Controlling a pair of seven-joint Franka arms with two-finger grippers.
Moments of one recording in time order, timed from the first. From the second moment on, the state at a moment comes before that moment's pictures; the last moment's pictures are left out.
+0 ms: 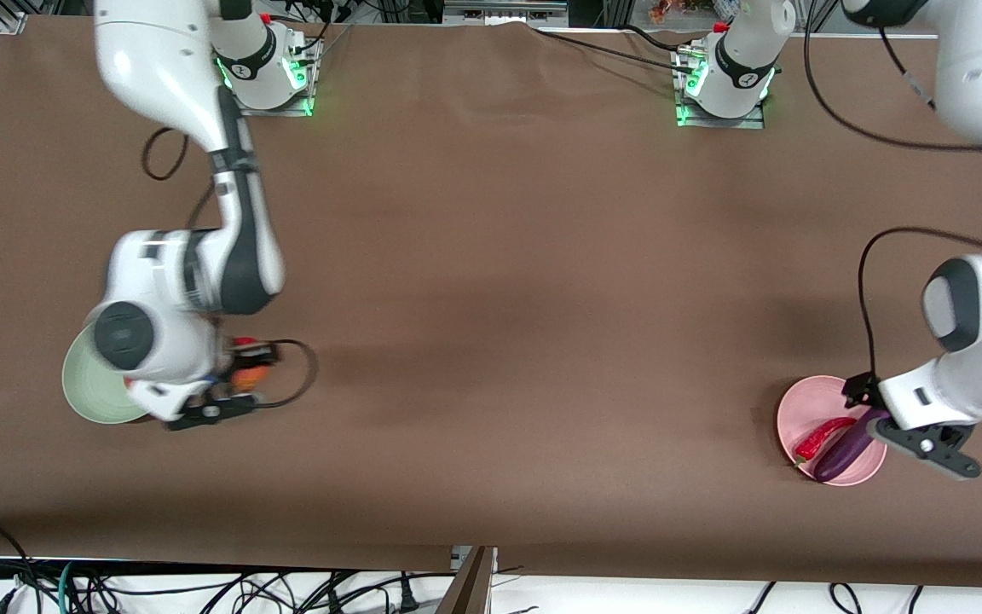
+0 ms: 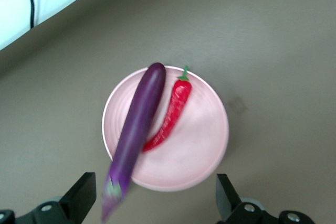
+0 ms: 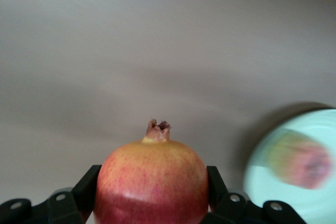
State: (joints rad) left arm 0.16 0.65 -0.11 -1.28 0.17 1.96 0.47; right arm 0.55 0.76 -0.60 -1.32 0.30 1.84 -0.36
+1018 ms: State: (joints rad) left arm -0.09 0.14 0.03 -1.44 -0.02 1.60 0.03; right arm 0.14 0.89 -0.58 -1.35 0.45 1.99 -1.02
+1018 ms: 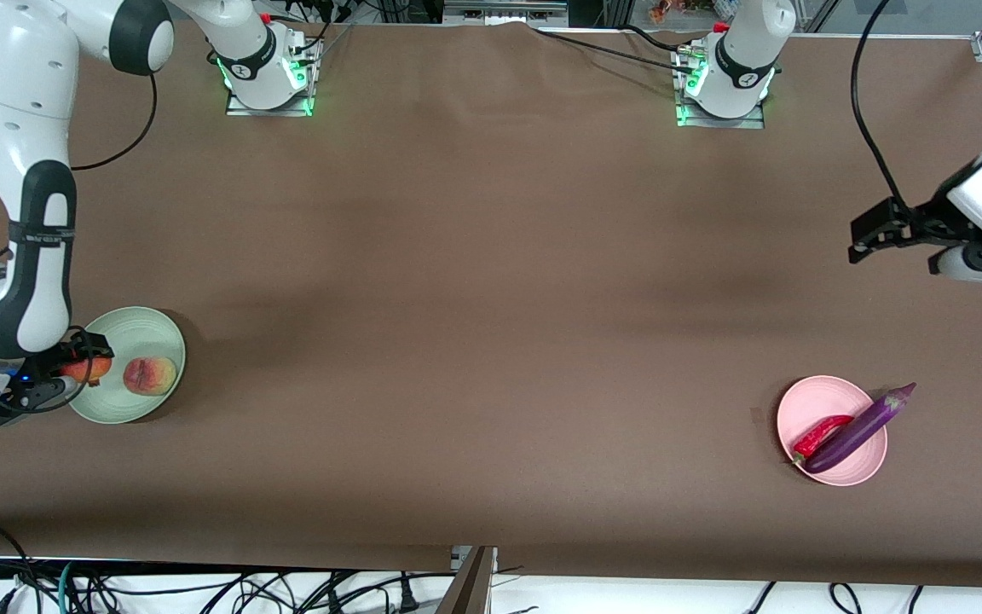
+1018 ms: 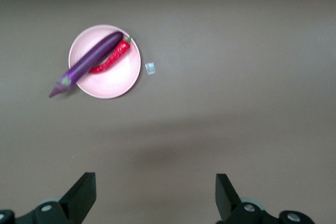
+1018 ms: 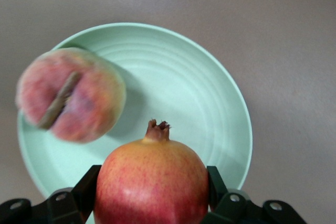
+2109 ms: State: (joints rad) left arm -0.03 0.02 0.02 -1.66 -0.01 1.68 0.04; right arm 0.14 0.79 -0.61 -1.15 0.58 1.58 -0.84
